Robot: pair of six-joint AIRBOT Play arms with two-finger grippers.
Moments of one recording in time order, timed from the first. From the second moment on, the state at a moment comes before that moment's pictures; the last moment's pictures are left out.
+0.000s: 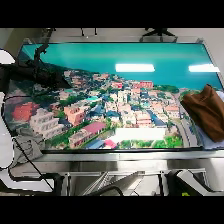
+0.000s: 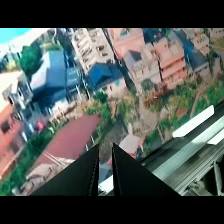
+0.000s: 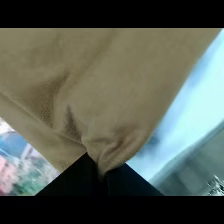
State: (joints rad) left arm 0.07 -1.55 1.70 0.87 -1.58 -1.31; right arm -1.09 -1.09 1.06 -1.24 1.42 1.48
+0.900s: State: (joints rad) left arm 0.07 -1.55 1.70 0.87 -1.56 -1.24; right arm -1.09 -1.08 1.46 -1.20 1.61 1.61
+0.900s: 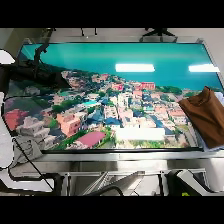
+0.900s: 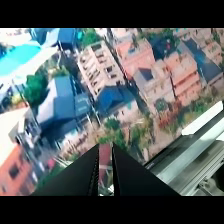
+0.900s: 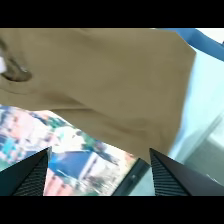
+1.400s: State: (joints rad) left arm 0.12 -1.39 1.61 0.86 -1.54 -1.24; right arm -0.91 -1.00 1.48 -0.91 1.59 1.62
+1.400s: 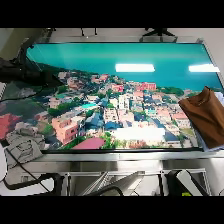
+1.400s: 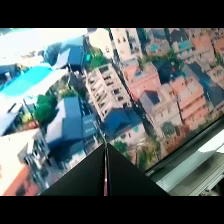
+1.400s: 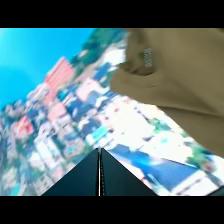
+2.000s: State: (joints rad) left arm 0.12 -0.75 0.76 0.86 -1.45 -1.24; right arm 0.09 -0.59 0.74 -1.03 1.24 1.64
